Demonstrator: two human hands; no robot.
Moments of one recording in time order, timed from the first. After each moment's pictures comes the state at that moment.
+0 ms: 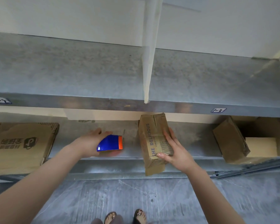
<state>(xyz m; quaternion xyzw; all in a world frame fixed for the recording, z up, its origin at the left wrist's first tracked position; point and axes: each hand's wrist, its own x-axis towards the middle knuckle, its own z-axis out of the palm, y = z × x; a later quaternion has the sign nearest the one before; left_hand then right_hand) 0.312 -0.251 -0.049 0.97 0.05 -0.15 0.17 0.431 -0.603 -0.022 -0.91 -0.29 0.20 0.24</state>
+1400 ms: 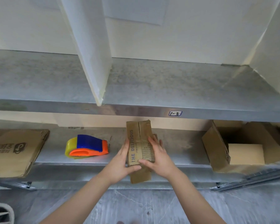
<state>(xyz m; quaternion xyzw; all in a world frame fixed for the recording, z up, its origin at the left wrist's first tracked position) 0.336 -0.445 -0.034 0.87 0.10 -0.06 0.49 0.449 -0.620 -0.039 -0.87 -0.31 0.21 0.31</state>
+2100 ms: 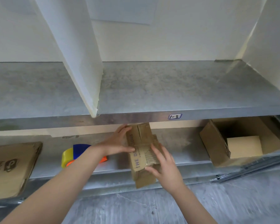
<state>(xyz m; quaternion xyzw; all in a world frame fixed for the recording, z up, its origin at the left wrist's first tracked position) 0.414 -0.382 0.002 0.90 0.06 -0.16 0.41 0.417 -0.638 -0.048 -0.90 -0.26 0.12 0.32</state>
